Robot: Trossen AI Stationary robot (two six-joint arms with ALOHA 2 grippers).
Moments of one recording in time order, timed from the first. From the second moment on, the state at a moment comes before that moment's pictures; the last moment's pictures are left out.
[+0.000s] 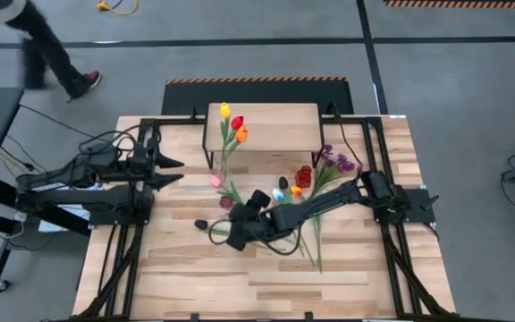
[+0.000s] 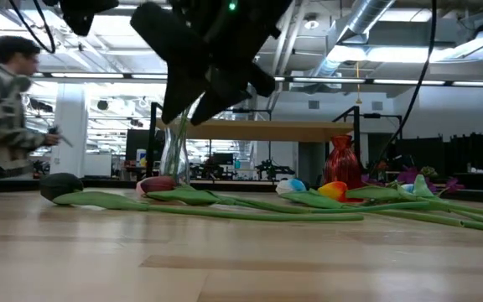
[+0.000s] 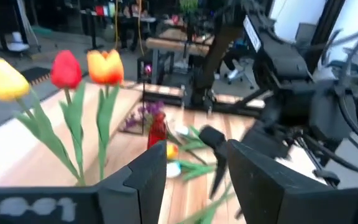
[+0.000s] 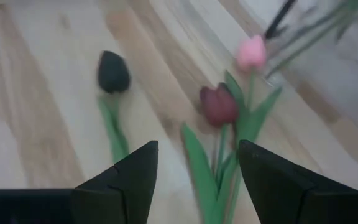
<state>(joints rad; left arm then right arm) 0.12 0.37 0.64 -0.38 0.04 -0.12 0.29 2.18 1.74 -0.56 0.56 0.55</state>
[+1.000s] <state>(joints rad) 0.04 0.36 0.62 -0.38 0.10 -0.12 0.16 2.31 1.74 -0.63 0.52 0.70</state>
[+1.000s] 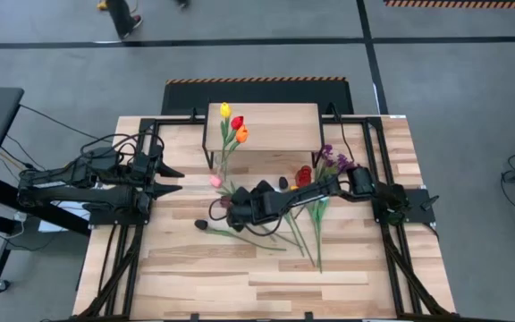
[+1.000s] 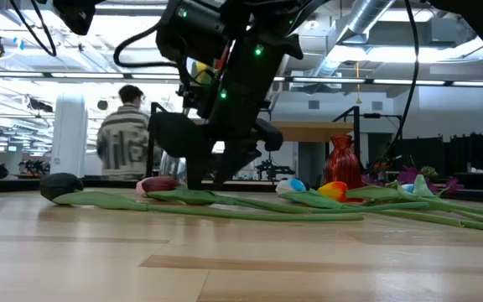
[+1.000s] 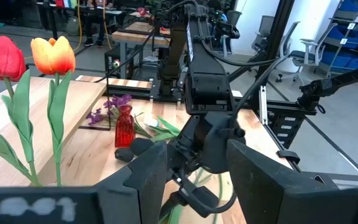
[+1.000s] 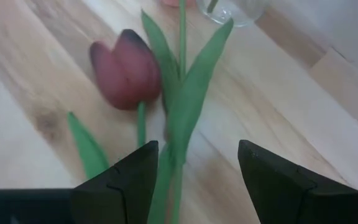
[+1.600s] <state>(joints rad) 0.04 0.36 0.62 -0.37 0.10 -0.12 0.13 2.30 1.62 -0.48 0.38 0.69</state>
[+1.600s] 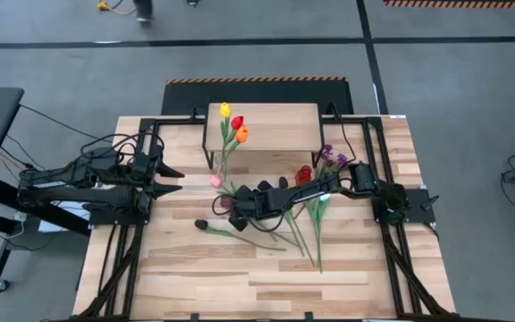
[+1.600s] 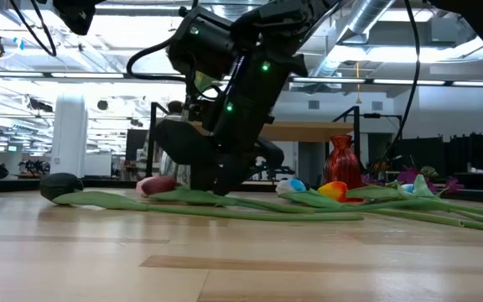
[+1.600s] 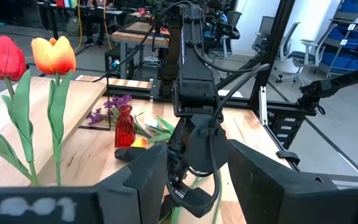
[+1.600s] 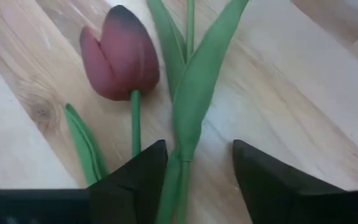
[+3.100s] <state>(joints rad) 0.04 0.36 0.62 -0.38 0.13 -0.23 0.43 2.31 2.00 -0.75 0.73 0.70</state>
